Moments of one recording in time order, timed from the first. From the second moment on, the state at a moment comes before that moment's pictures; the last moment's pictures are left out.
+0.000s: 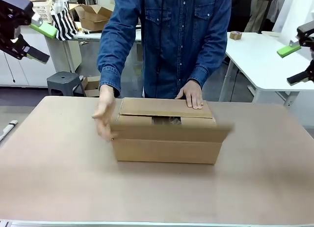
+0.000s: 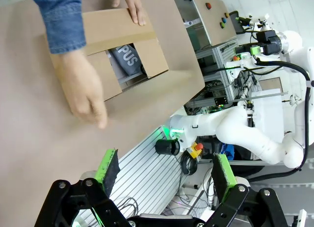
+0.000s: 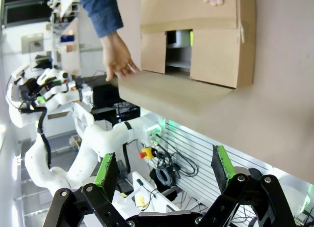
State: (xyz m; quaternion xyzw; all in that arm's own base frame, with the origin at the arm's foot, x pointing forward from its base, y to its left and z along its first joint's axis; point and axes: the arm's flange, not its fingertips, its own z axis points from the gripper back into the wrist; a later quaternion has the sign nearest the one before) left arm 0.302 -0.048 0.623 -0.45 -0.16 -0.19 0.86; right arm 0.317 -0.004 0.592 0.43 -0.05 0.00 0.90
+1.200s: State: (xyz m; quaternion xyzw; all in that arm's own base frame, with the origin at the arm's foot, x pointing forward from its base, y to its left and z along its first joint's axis) left arm 0.302 -0.048 0.623 -0.45 -0.16 -0.19 0.86; right arm 0.317 -0.004 0.592 0.43 -0.05 0.00 0.90
